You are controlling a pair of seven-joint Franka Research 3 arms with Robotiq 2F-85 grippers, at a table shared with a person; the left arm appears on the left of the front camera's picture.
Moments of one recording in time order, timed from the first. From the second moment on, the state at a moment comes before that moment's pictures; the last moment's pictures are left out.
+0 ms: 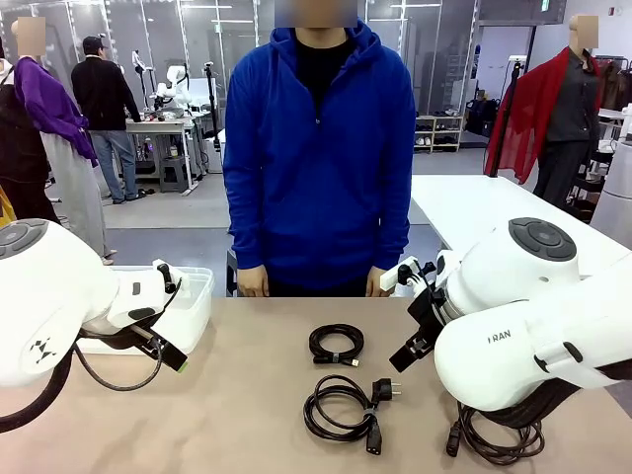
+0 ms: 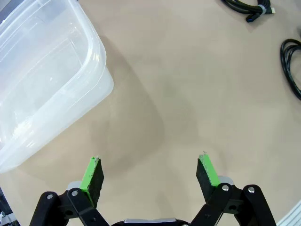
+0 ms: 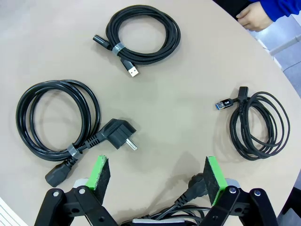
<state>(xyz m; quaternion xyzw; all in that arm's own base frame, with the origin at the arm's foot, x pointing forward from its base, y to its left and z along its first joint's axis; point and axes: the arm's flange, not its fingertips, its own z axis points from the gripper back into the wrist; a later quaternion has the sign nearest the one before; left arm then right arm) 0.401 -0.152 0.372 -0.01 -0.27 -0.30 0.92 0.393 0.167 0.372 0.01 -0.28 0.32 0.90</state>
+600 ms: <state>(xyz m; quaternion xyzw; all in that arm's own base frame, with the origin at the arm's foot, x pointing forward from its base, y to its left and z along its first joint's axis) 0.383 -0.146 0.427 -0.02 -0.23 -0.33 0.92 0.393 0.164 0.434 0.02 -0.26 0.32 0.91</state>
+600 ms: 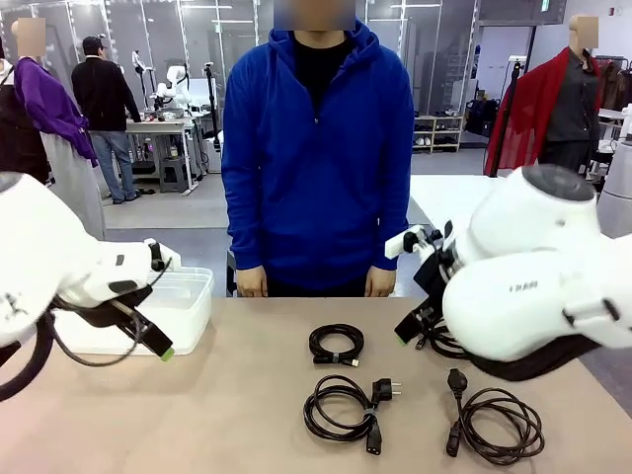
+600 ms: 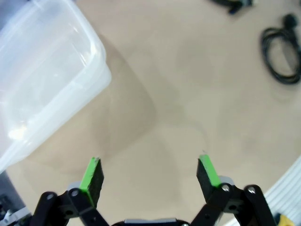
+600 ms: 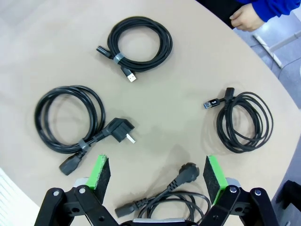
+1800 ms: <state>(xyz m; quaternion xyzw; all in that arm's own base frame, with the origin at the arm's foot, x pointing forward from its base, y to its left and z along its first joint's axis) 0.285 -0.044 0.609 -0.07 -0.33 -0.43 0.84 0.316 0.022 0.603 0.10 -0.32 0.36 0.87</state>
